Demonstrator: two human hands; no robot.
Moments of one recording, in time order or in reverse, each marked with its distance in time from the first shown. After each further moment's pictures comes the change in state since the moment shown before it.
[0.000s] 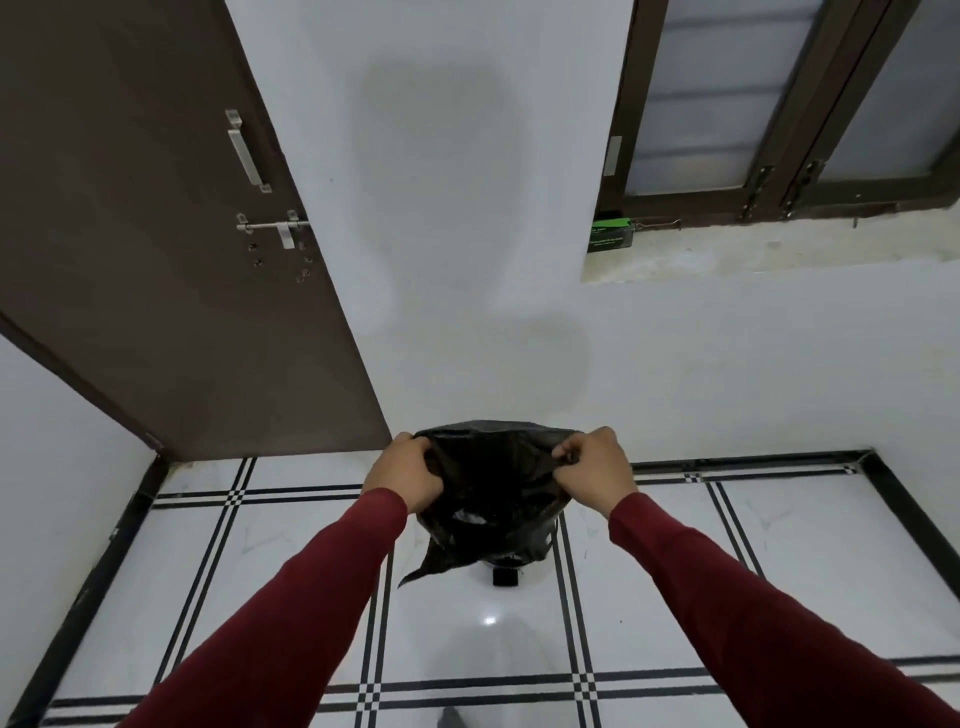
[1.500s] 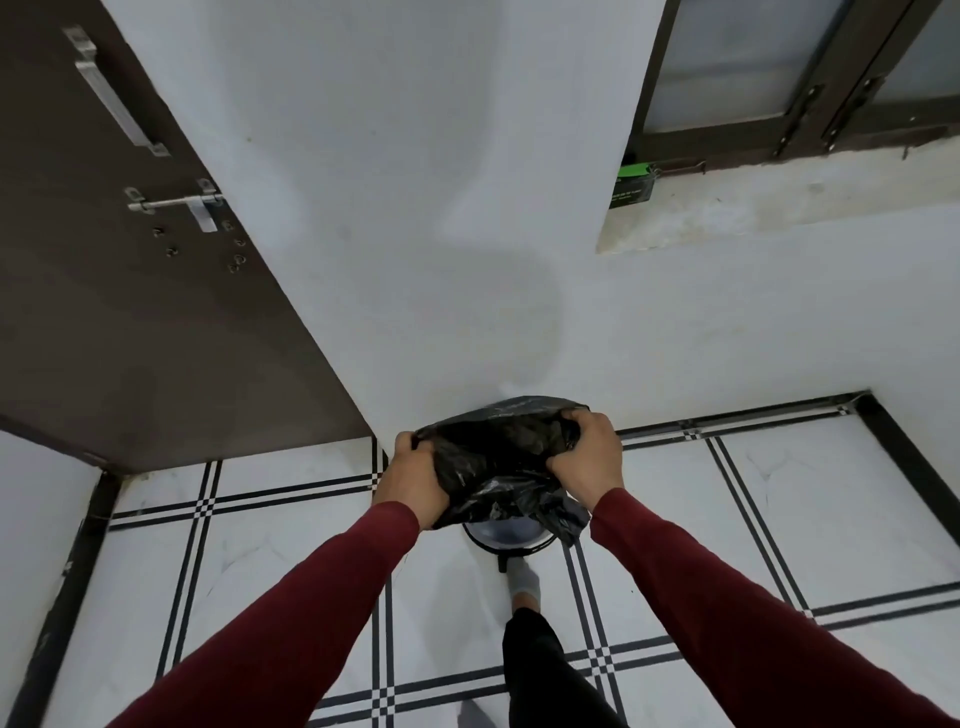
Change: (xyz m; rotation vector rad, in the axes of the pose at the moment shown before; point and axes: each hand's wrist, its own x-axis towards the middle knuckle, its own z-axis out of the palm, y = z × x) left_hand 0.139 -0.034 0.036 0.028 -0.124 0.058; right_hand 0.123 -0.009 0.073 0.194 0.185 0.144
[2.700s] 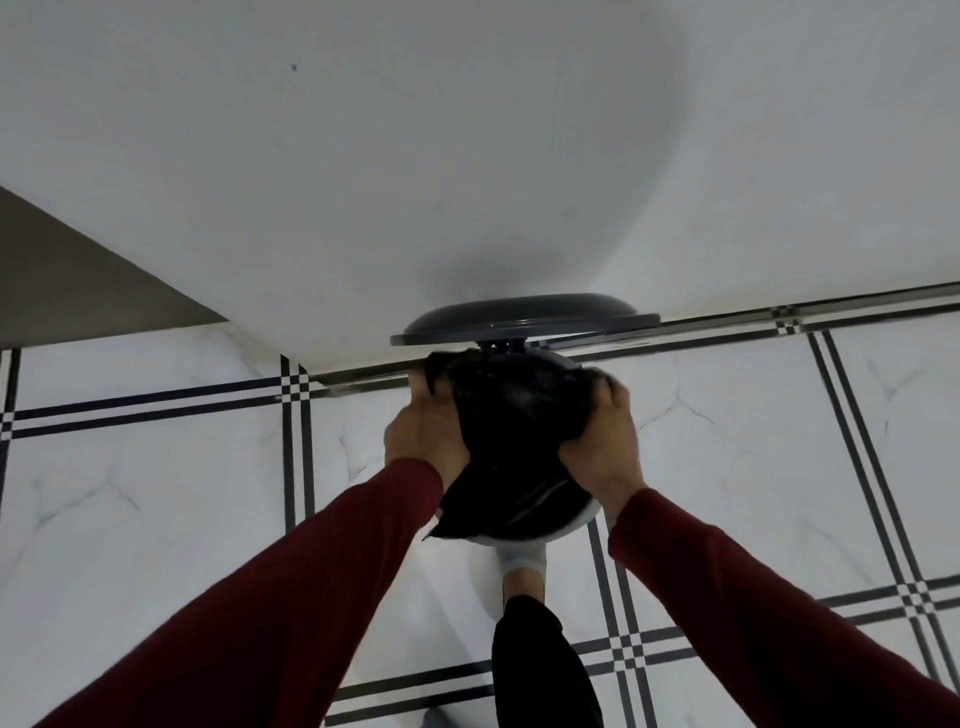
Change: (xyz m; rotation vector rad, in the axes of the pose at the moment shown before) left_hand 0.314 -0.128 0.349 0.188 -0.128 -0.078; right_hand 0.221 0.311 0.292 -0.204 -0.109 0.070
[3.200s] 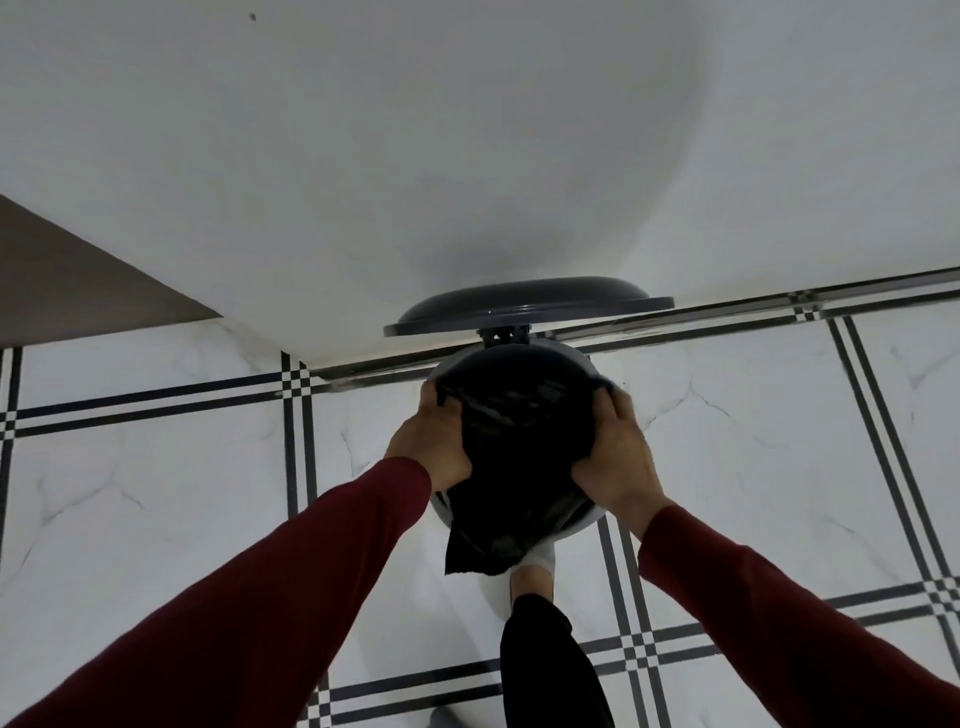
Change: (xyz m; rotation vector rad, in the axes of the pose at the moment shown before) left_hand 0.011 -0.013 0.016 0.032 -0.226 0.079; right_hand -0.002 0.029 0.010 -0.122 -0.117 -0.062
